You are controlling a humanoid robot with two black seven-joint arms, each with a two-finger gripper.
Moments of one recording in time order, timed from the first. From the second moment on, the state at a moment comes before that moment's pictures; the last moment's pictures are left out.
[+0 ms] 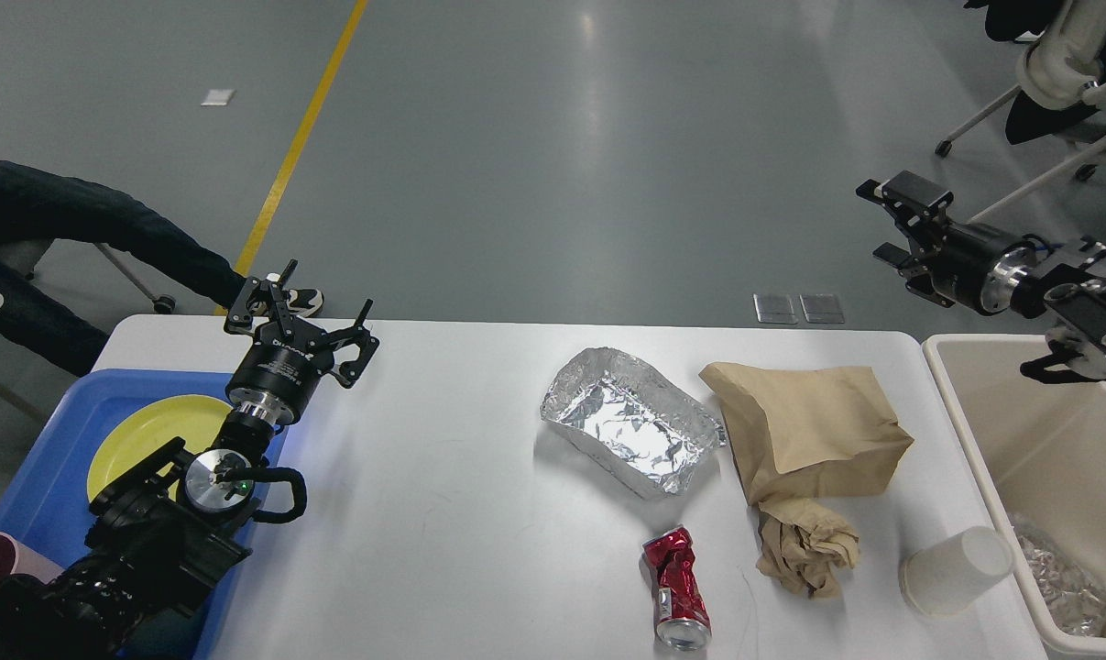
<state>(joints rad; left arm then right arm) -0.66 0.10 -0.91 -0.34 -0.22 -0.68 -0.19 1.16 -0.48 -0.33 0.37 -0.39 0.45 0.36</state>
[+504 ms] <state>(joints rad) -0.66 0.10 -0.91 -0.34 -0.22 -0.68 -0.19 1.51 -0.24 -1.14 0.60 -0.37 0.58 0.11</state>
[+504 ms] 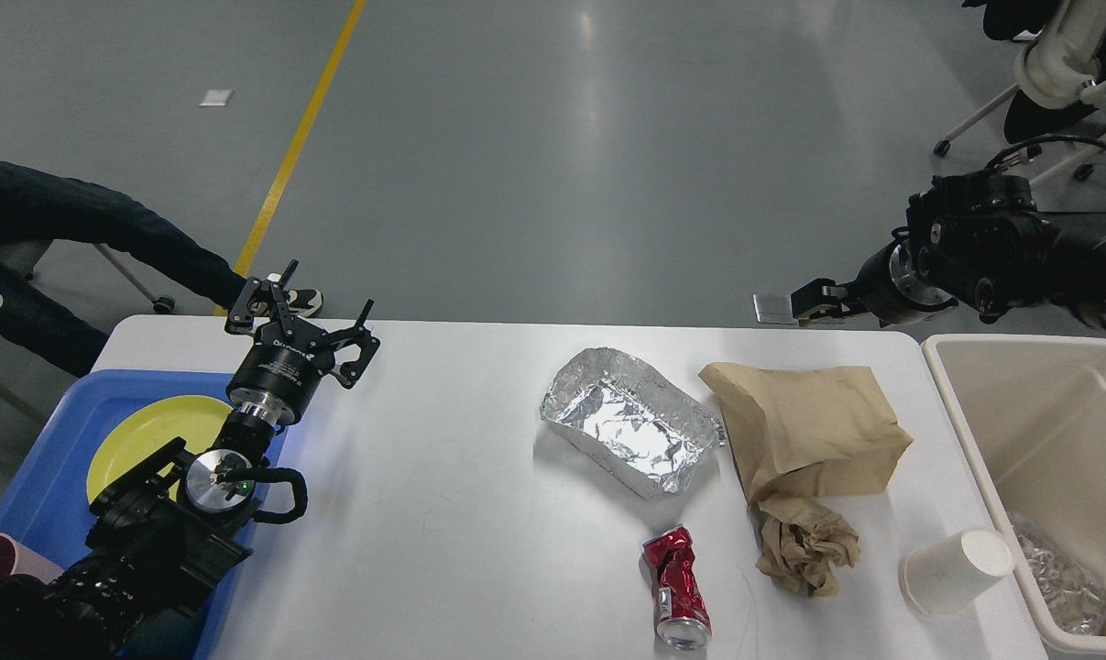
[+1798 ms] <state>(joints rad) -0.66 0.10 -0.91 -0.34 -0.22 -0.68 -0.19 1.27 -0.09 -1.10 0.54 -0.38 0.51 0.10</state>
